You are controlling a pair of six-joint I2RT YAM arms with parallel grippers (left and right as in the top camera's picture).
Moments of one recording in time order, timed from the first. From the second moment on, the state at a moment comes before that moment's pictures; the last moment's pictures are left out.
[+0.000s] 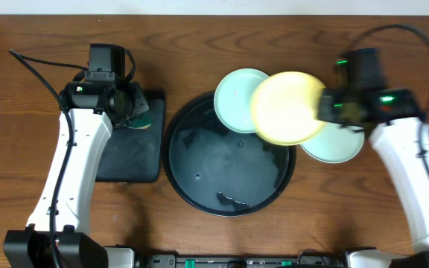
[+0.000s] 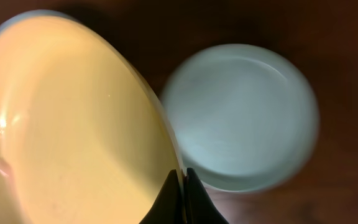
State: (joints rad) left arm -0.04 1.52 1.35 -0.98 -0.04 -0.46; right arm 0.14 1.48 1.34 -0.98 0.01 0.34
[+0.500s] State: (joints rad) left arm -0.04 1.52 1.35 -0.98 -0.04 -0.46; right arm -0.25 1.48 1.07 -0.81 0.03 0.30
